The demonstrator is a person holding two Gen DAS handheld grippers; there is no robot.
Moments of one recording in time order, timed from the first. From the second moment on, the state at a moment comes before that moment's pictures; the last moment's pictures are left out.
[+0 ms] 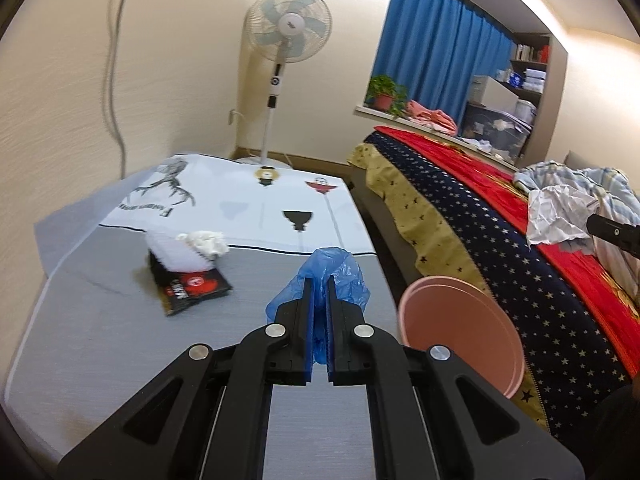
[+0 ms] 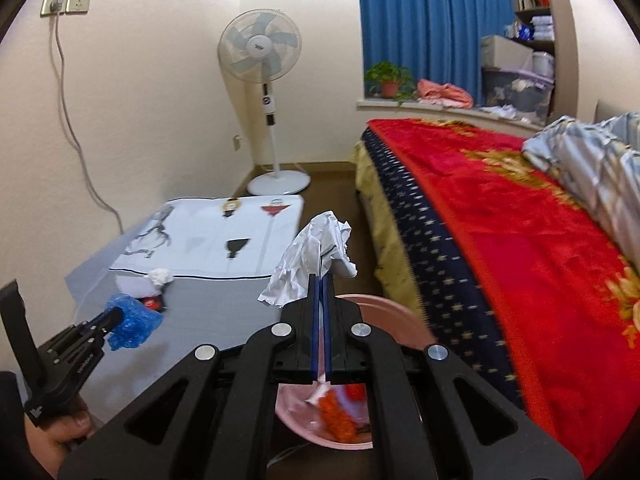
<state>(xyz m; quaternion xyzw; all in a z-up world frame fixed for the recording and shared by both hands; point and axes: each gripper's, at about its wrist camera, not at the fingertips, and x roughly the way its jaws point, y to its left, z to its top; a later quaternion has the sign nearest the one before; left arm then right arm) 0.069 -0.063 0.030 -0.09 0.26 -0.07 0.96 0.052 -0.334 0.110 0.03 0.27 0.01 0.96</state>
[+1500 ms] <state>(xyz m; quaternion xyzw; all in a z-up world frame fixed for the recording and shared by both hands) 0.118 -0.212 -0.017 -0.05 0.31 -0.21 0.93 0.079 -0.381 0.045 0.05 0.34 -0.08 0.94</state>
